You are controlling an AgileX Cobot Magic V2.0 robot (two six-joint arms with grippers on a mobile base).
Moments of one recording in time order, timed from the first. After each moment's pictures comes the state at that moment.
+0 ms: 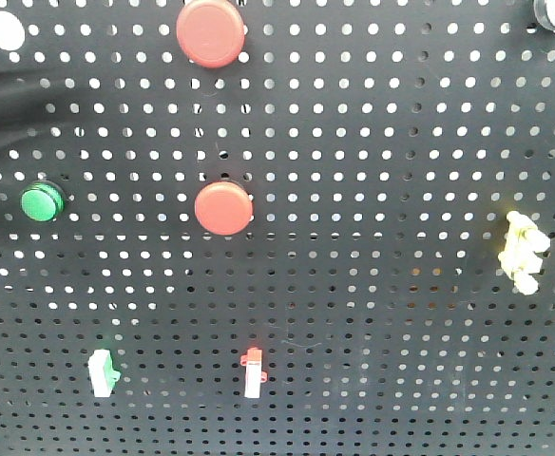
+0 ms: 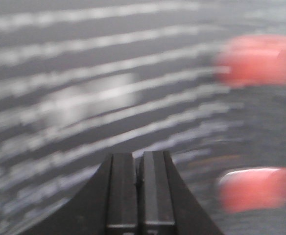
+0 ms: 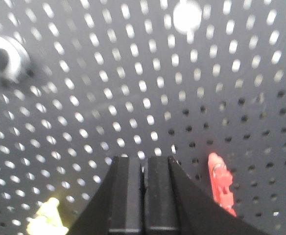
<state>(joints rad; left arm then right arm) -0.67 1.02 -1.29 -0.04 0.29 0.25 -0.05 0.57 -0.89 0.24 0.29 -0.01</state>
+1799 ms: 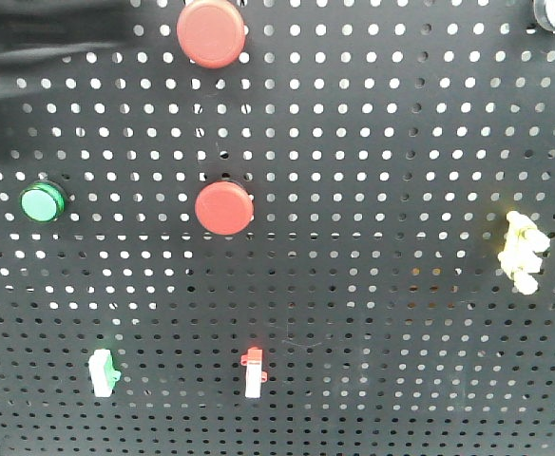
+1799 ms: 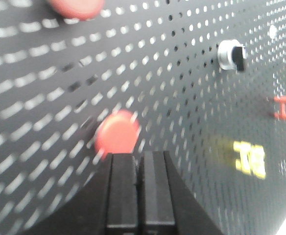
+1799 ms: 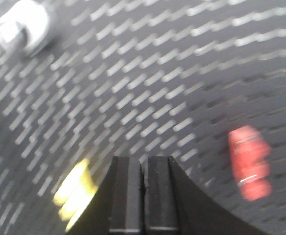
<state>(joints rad) -0.78 1.02 -1.46 0.00 0.50 0.20 -0.05 0.56 -0.92 0.55 0.49 -0.35</state>
